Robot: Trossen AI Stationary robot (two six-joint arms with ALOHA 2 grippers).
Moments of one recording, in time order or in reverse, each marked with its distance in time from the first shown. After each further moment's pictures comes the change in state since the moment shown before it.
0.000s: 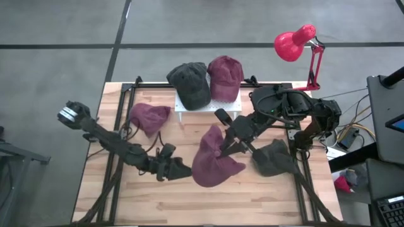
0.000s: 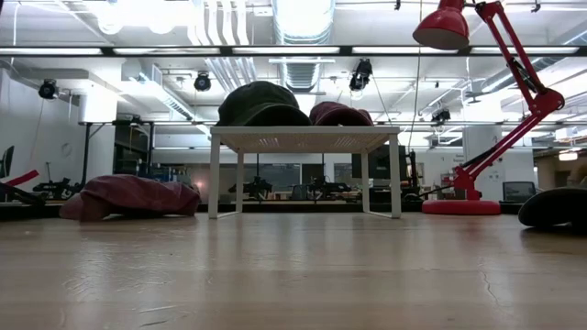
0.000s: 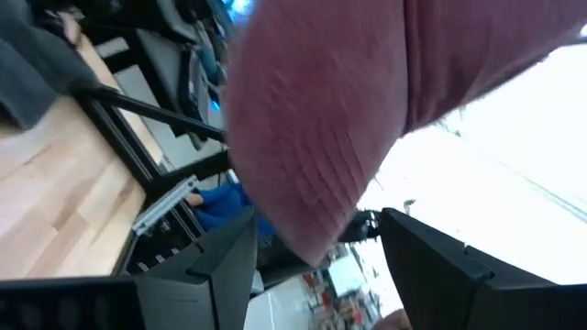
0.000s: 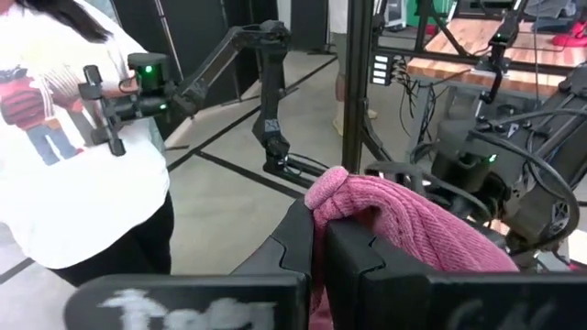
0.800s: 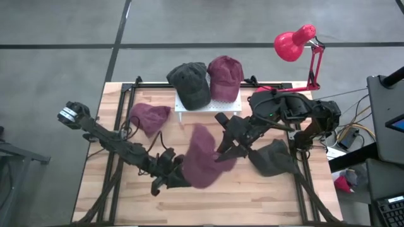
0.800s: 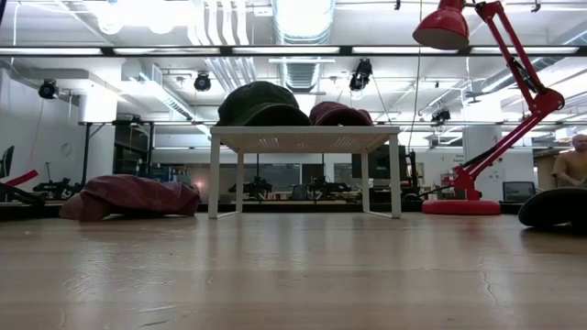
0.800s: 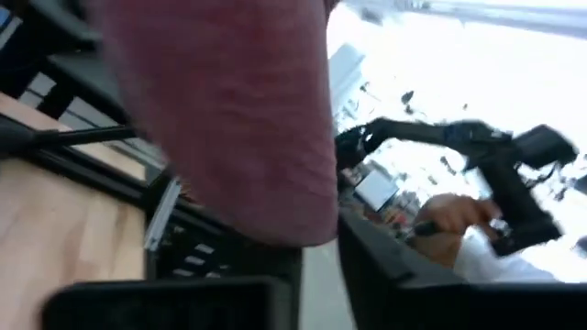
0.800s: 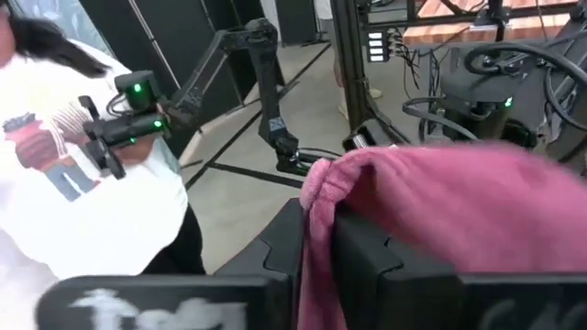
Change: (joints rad) left arm 0.017 0.004 0.071 -0.067 0.228 0.424; right arm 0.019 0.003 -0.021 0.010 0.037 0.199
